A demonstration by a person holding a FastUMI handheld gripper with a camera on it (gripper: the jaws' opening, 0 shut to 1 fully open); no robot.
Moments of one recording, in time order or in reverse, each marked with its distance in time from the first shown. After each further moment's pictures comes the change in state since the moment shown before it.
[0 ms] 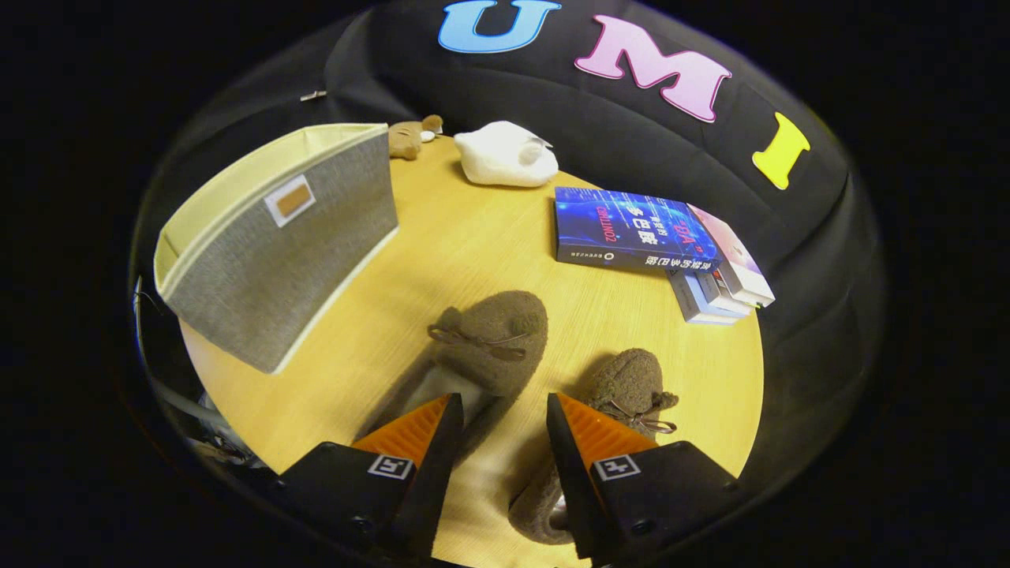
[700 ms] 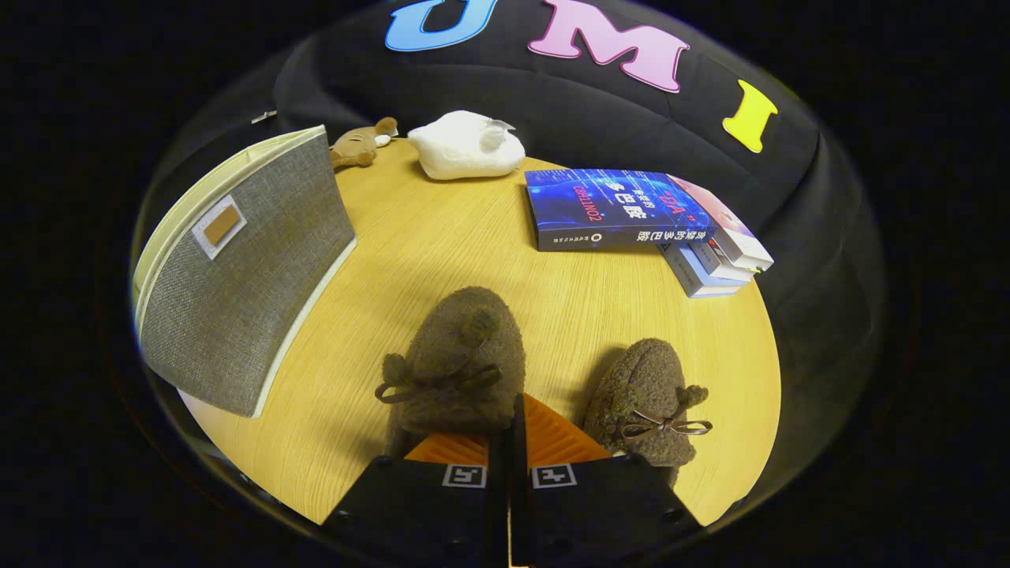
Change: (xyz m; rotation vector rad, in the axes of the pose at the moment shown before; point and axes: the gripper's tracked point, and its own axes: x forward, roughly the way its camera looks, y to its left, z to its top) arm 0.022 -0.001 0.007 0.142 -0.022 -0.049
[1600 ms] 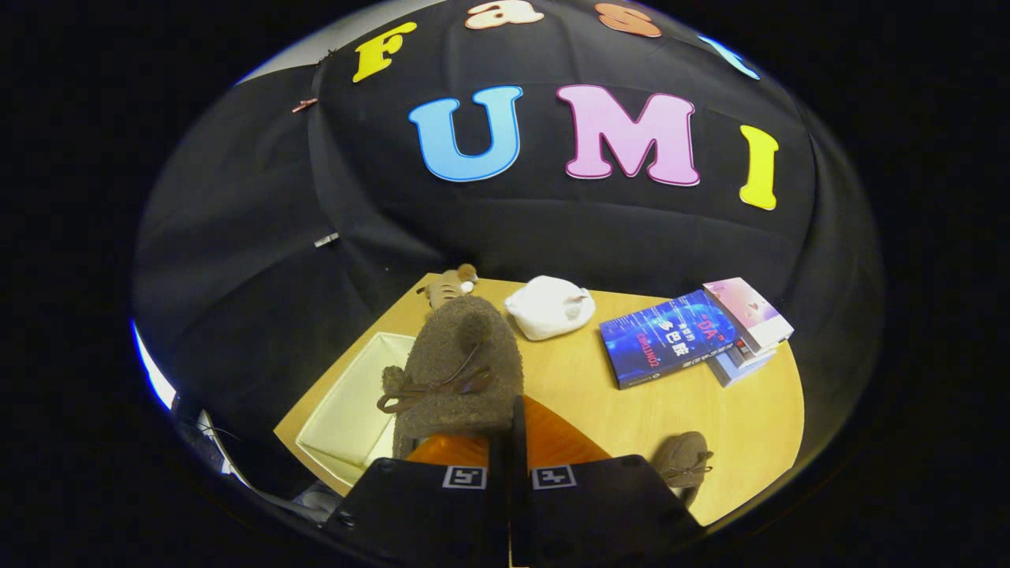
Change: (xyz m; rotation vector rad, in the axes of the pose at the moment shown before) arm -0.166 0.100 0.204 0.189 -0.321 0.245
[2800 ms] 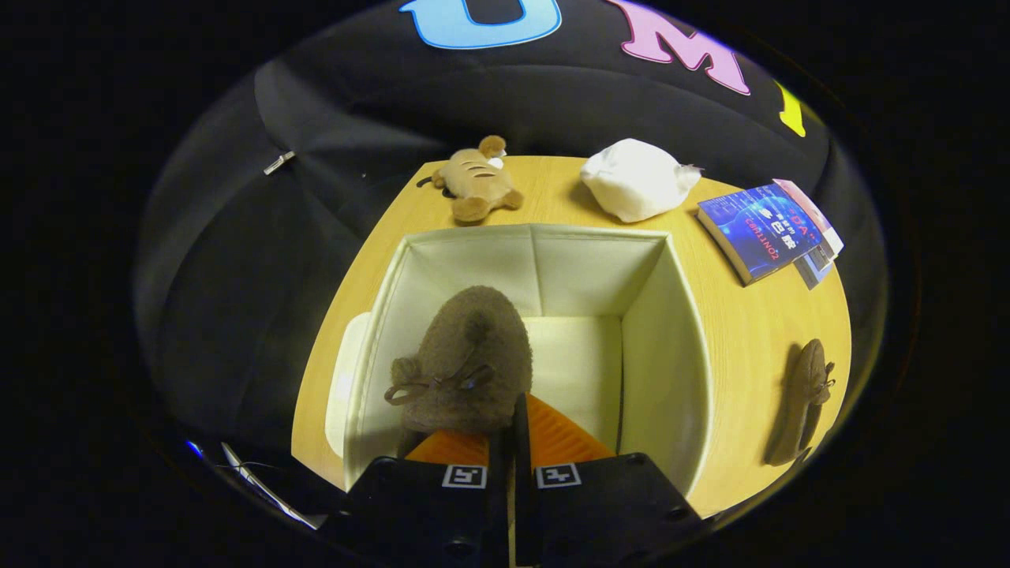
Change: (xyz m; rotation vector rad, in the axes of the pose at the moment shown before) arm 0.157 0.152 -0.134 0.114 0.426 -0.092
